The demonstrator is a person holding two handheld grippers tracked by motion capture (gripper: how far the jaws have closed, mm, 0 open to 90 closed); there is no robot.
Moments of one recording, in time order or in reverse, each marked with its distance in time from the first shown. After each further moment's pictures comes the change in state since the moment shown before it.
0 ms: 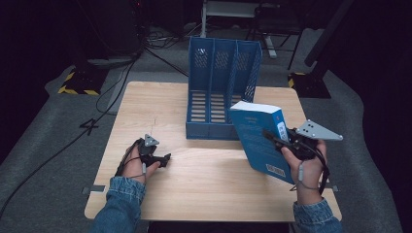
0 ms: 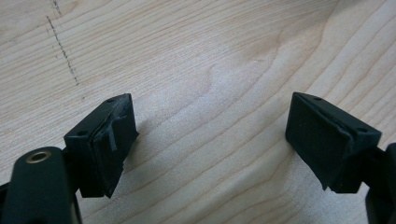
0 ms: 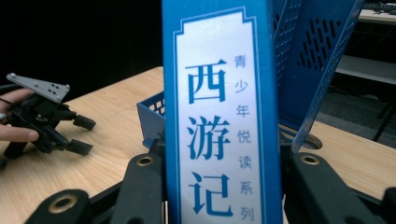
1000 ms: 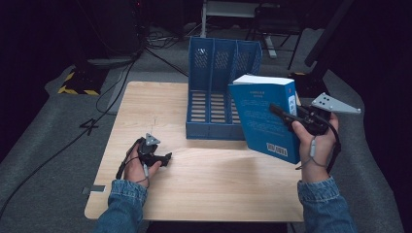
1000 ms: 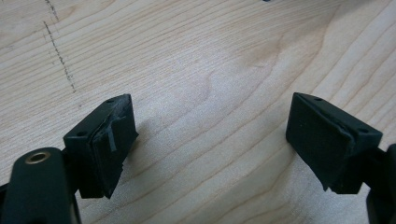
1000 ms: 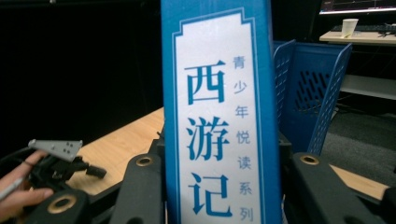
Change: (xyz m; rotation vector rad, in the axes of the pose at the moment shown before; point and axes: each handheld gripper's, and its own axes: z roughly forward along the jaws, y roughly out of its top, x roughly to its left) left arm 0.000 0.003 0.003 0.002 0.004 0.005; right arm -0.031 0.060 0.004 -0.101 0.048 0.068
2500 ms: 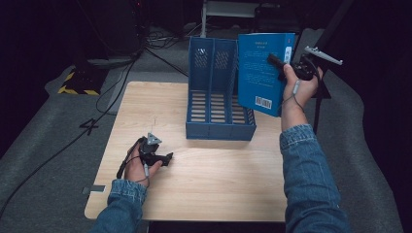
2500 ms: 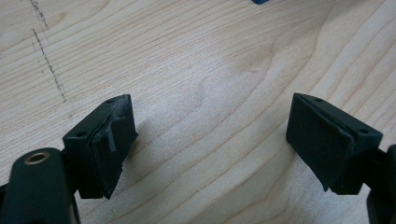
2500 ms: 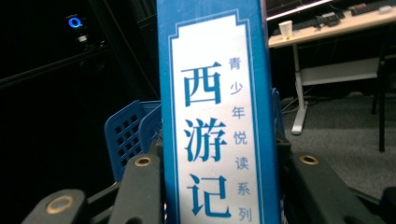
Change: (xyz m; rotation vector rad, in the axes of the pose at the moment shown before) left arm -0.001 0.003 0.003 0.000 -0.022 0.014; right arm -0.093 0.047 0.104 -0.103 -0.180 0.278
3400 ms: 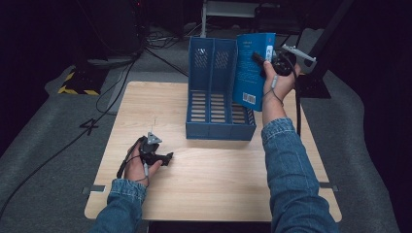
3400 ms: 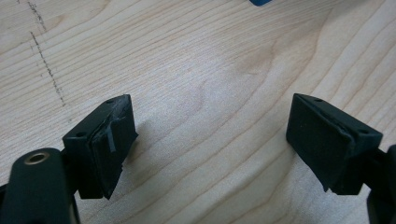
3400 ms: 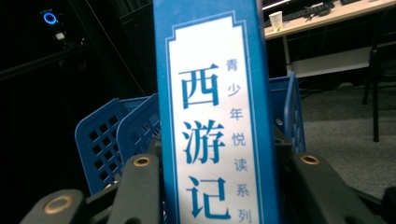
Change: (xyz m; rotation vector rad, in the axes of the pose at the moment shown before) left arm 0.001 0.001 0.001 -0.003 -0.003 0.007; right arm 0.013 -0.021 0.056 0.007 -0.057 0.003
